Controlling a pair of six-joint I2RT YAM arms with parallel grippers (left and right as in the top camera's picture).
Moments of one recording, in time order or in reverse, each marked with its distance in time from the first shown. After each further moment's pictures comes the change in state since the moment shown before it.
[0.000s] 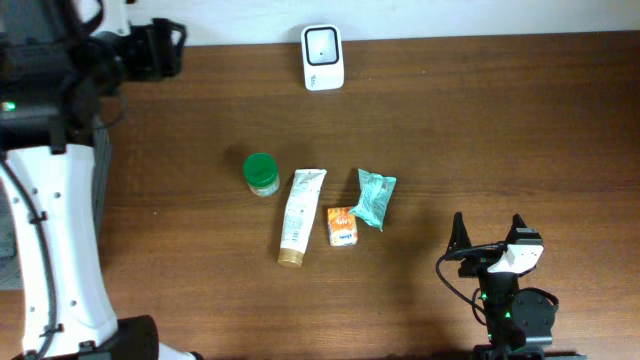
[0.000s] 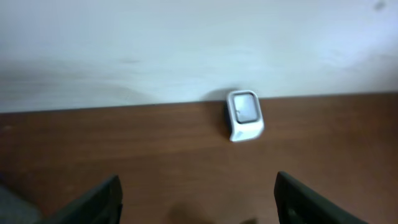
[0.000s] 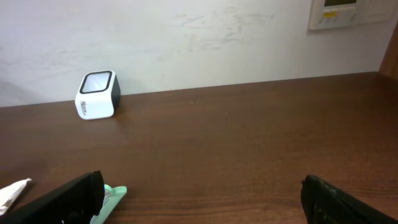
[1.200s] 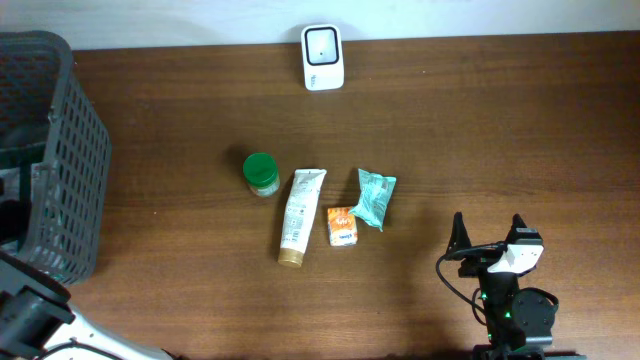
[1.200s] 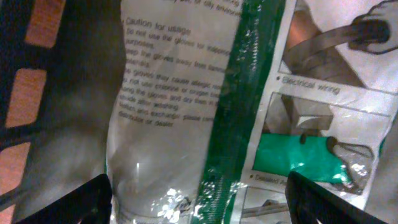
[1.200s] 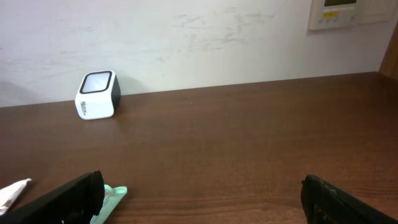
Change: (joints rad) left arm 0.804 0.458 -0.433 0.157 -0.248 0.512; right arm 0.000 0.000 0.000 0.000 0.000 0.000
